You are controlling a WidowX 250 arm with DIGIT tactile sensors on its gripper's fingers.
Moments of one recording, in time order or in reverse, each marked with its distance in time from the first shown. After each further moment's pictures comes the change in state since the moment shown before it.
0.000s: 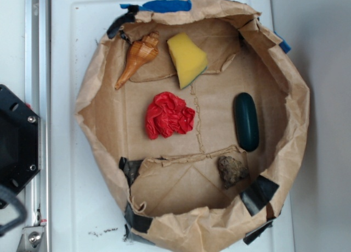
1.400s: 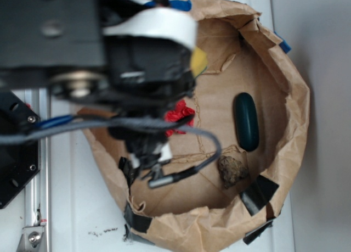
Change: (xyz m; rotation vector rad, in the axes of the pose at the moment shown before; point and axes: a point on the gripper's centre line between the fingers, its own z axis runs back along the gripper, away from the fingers) arm 0.098 0.018 -0.095 0.048 0.024 0.125
